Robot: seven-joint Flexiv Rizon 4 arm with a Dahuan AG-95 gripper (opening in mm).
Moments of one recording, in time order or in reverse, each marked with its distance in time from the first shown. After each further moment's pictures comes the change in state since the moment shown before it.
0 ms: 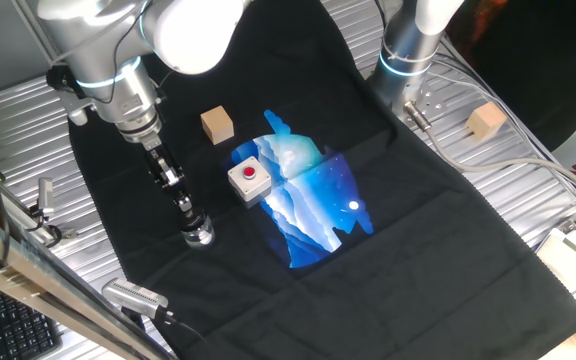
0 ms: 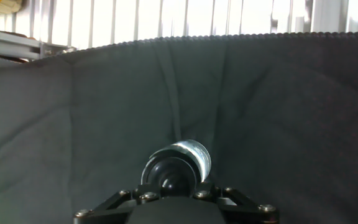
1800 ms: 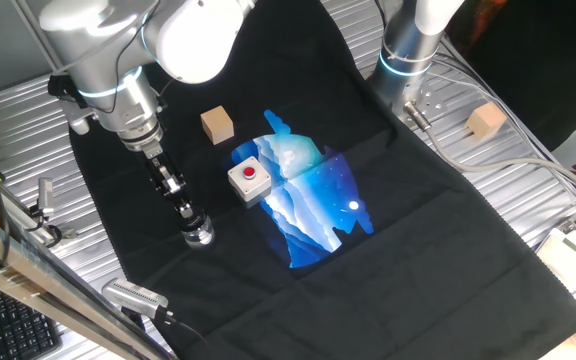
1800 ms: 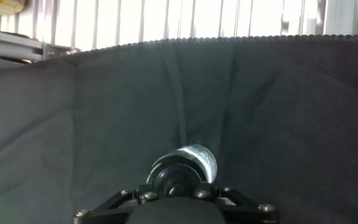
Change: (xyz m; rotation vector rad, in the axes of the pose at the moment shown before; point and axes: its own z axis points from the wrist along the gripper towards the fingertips) arm -0.004 0.004 0.011 -0.004 -0.002 -0.007
